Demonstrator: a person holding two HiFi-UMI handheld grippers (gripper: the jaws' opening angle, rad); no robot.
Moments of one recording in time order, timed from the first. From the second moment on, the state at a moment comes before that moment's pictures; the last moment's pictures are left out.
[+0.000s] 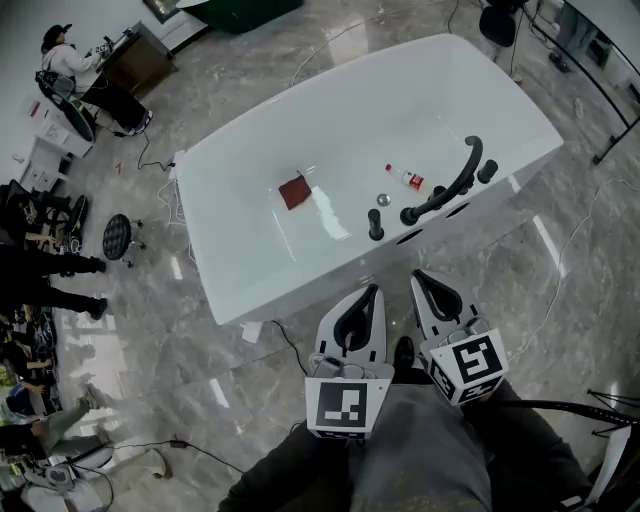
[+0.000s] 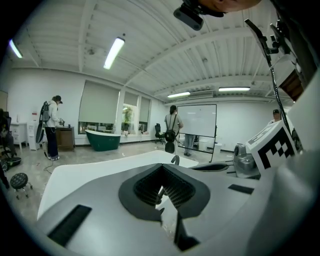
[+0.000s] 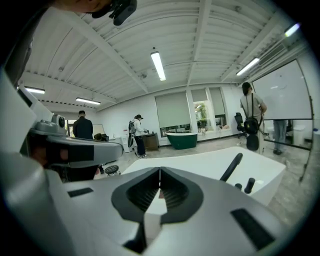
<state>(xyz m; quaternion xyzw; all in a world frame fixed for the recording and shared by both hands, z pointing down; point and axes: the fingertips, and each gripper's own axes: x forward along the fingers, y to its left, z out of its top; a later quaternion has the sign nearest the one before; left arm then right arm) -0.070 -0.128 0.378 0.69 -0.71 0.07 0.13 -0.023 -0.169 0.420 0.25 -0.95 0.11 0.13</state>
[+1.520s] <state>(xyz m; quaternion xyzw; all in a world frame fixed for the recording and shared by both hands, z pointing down) -0.219 -0.242 0.448 0.72 -0.67 0.08 0.18 -0.159 -0.278 0.472 0.30 -0.94 0.10 0.14</state>
